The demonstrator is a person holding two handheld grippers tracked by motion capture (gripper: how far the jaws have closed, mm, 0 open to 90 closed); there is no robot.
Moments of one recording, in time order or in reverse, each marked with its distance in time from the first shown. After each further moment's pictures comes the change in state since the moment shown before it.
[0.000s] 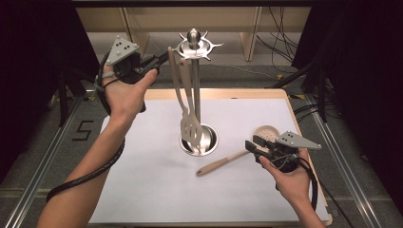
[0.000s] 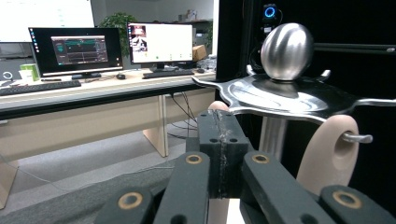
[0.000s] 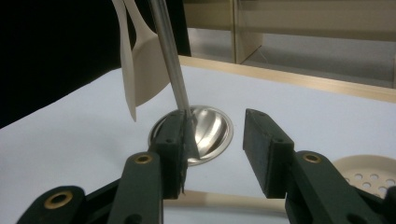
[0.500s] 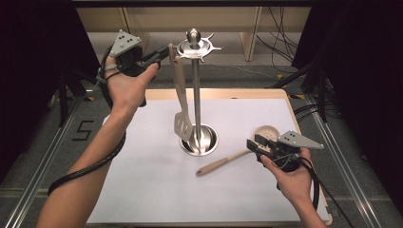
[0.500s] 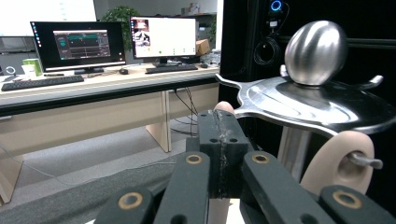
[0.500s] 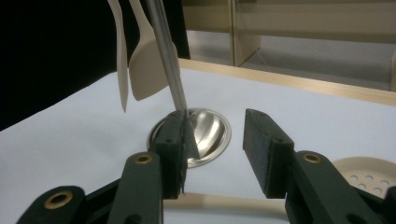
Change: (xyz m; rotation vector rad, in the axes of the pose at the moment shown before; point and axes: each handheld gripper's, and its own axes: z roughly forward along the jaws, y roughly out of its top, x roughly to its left) left arm 0.008 0.005 0.013 0.025 0.009 -0.003; right arm 0.001 0.002 -0.005 0.014 0.000 0.047
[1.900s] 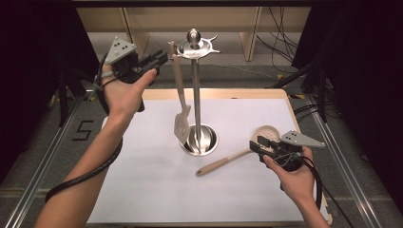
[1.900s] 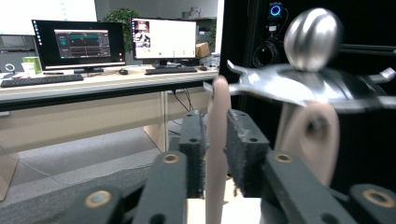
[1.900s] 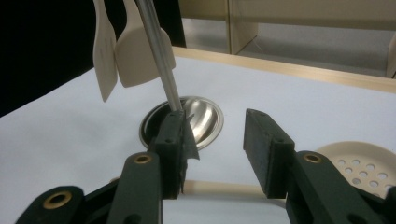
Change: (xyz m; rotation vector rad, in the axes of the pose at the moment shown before) left arm 0.004 -0.017 -0.017 -0.027 -0.018 -0.010; right arm -0.008 -0.002 -0.001 0.054 -0.010 0.020
